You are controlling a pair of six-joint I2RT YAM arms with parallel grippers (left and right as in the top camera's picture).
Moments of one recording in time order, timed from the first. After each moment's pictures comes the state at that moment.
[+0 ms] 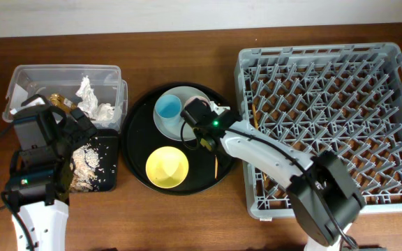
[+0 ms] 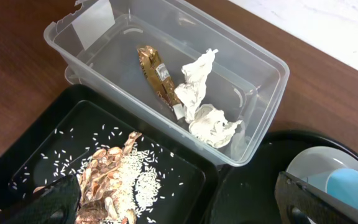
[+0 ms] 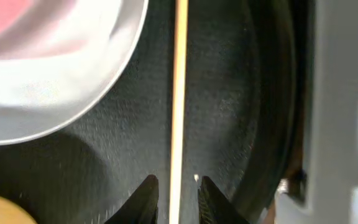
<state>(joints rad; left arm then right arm) 0.19 1.08 1.04 -0.70 -0.15 -0.34 0.70 1.92 1.36 -0.82 0.22 0.76</state>
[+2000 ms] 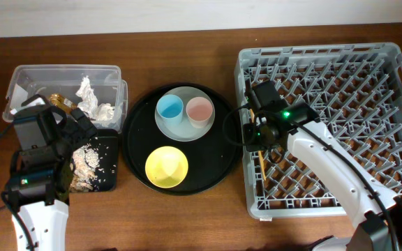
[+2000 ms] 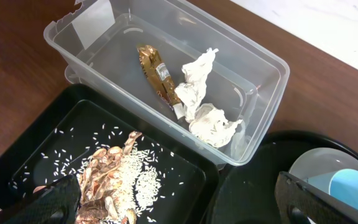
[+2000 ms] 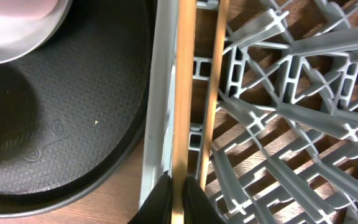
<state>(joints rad) 0.19 1.08 1.04 -0.70 -0.15 -0.34 0.40 1.57 1.22 -0.96 0.04 0.28</state>
